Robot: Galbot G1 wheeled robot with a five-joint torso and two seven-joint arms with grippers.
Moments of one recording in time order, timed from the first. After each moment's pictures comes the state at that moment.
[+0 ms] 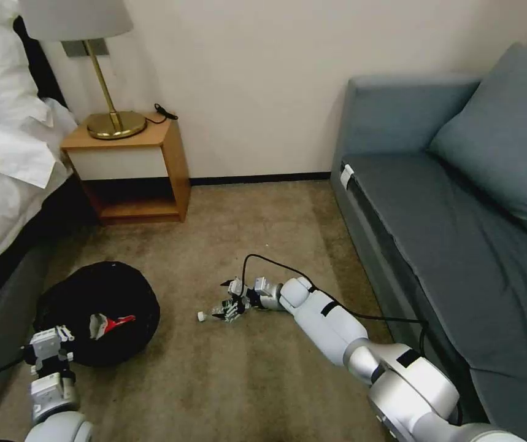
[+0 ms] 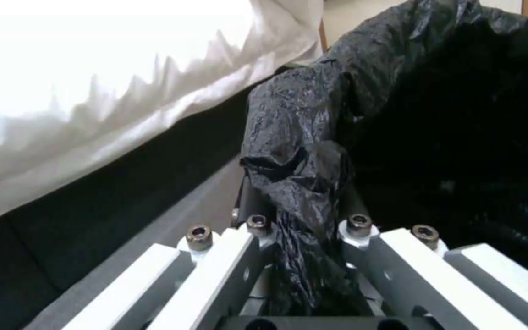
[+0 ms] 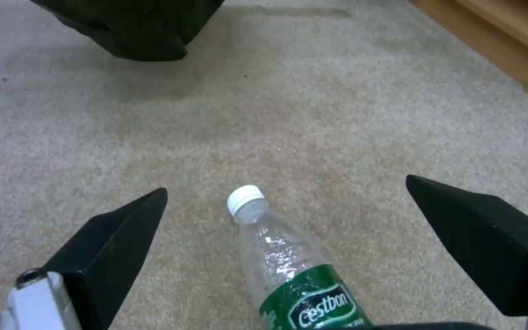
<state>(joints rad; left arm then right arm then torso) 1.58 -1.17 -0.71 -1.67 -0.21 -0.27 -0.50 -0.42 1.61 -0.18 0.48 -0.10 0.32 -0.73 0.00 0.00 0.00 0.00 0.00</state>
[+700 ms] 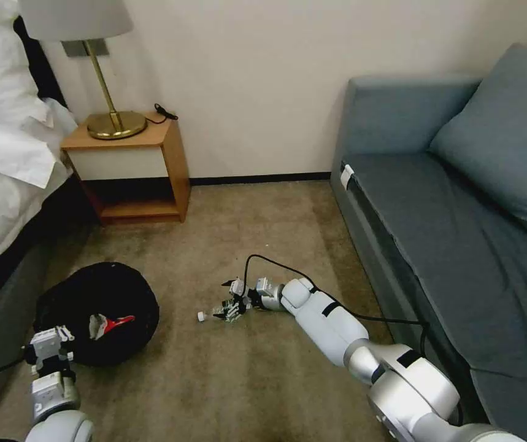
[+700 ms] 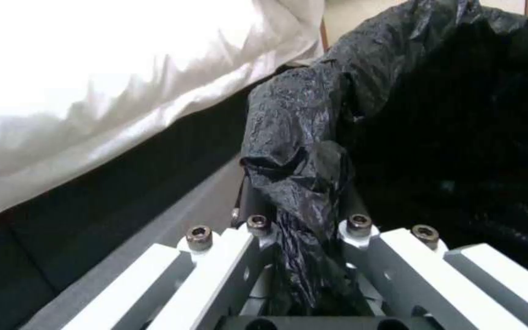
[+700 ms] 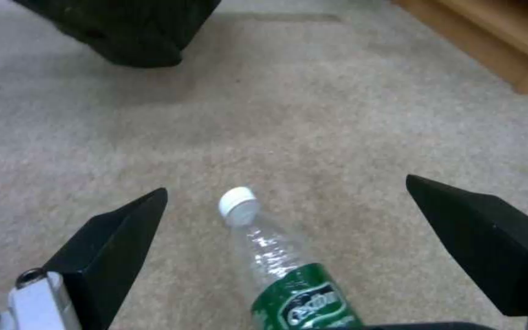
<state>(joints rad) 1.58 -1.17 -0.71 -1.65 -0.21 -0.28 -0.50 -0.42 1.61 -0.15 0.47 -0.10 0.34 -0.74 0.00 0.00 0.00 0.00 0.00</state>
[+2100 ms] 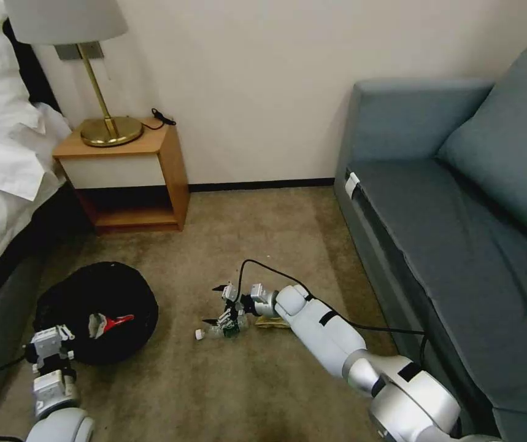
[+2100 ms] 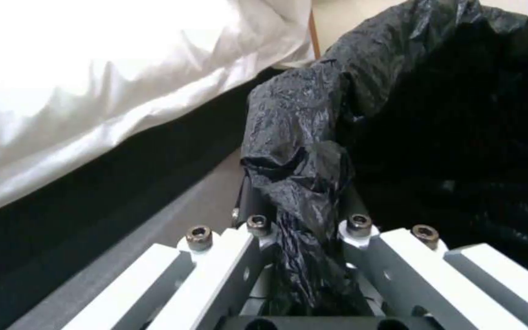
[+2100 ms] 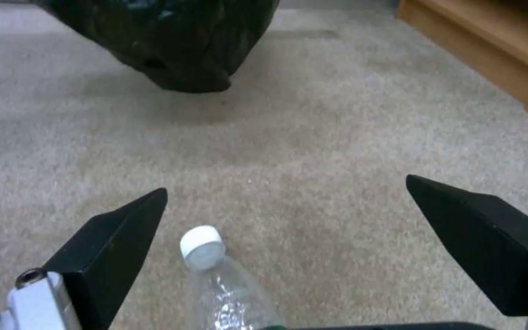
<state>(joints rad) 1.55 -1.17 -0.71 -1.62 -0.21 -0.29 -0.50 -0.48 1.61 -0.18 0.55 -0.07 0.32 -0.74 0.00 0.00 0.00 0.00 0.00</state>
